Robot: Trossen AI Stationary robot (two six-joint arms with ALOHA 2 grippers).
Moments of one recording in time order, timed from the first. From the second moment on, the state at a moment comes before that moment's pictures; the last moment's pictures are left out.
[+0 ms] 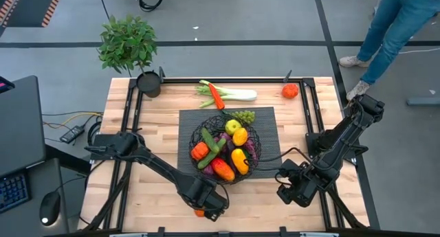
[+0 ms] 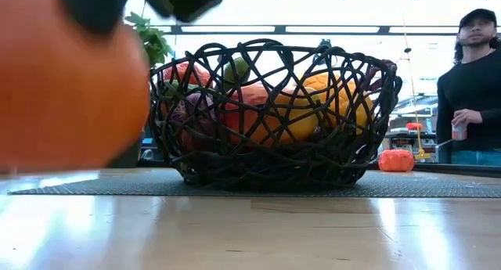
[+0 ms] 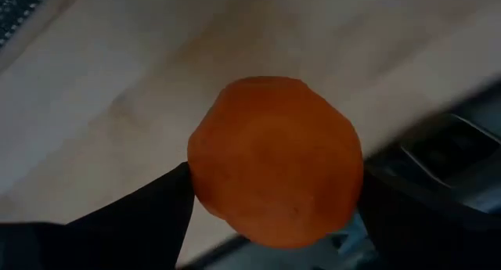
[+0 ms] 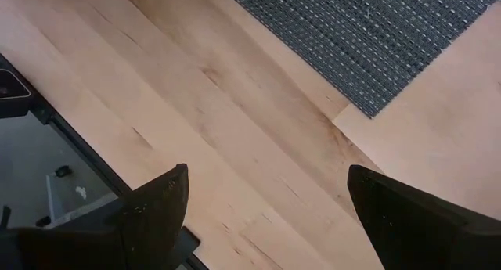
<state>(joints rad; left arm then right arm) -0.54 2.14 1.81 -1.03 0.18 -1.48 0.86 1.42 1.05 -0.95 0.19 1.70</state>
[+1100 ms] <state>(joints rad) -0.25 2.08 2.25 -1.21 -0.13 -0.87 0.86 1.42 1.05 -0.95 0.19 1.74</state>
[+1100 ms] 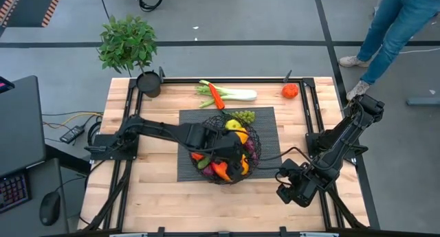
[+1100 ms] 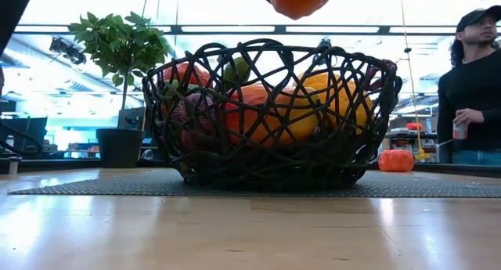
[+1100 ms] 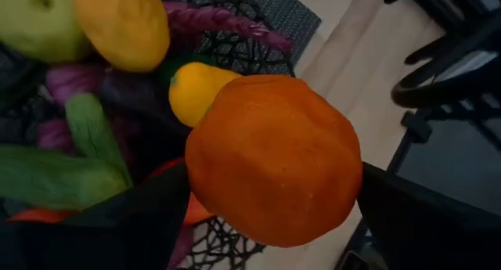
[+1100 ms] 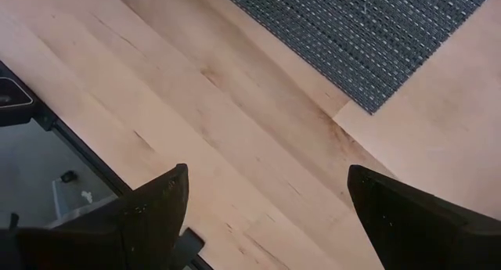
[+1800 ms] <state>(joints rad) -0.23 2.08 2.25 -1.30 -0.08 -0.57 0.90 1.41 1.05 -0.94 0.18 1.87</state>
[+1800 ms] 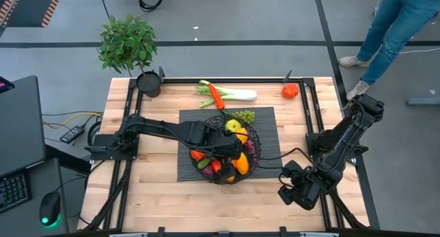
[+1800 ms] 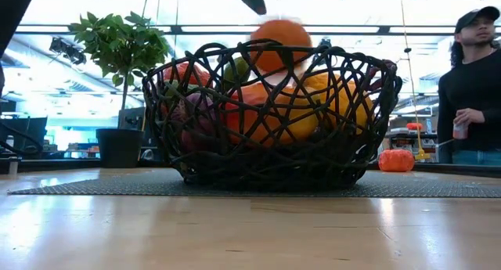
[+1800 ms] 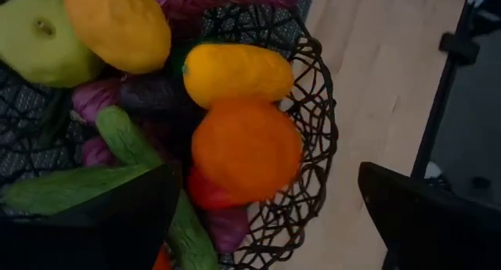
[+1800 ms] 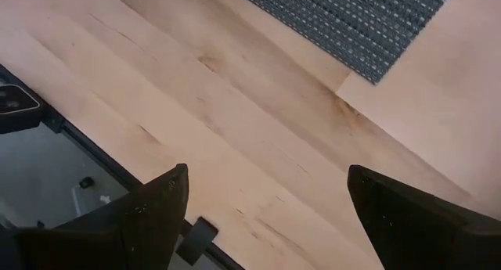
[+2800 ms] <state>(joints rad) 0.10 2.01 2.25 -1.46 -0.05 -0.45 0.55 1.22 1.05 -0.90 0.37 1.64</state>
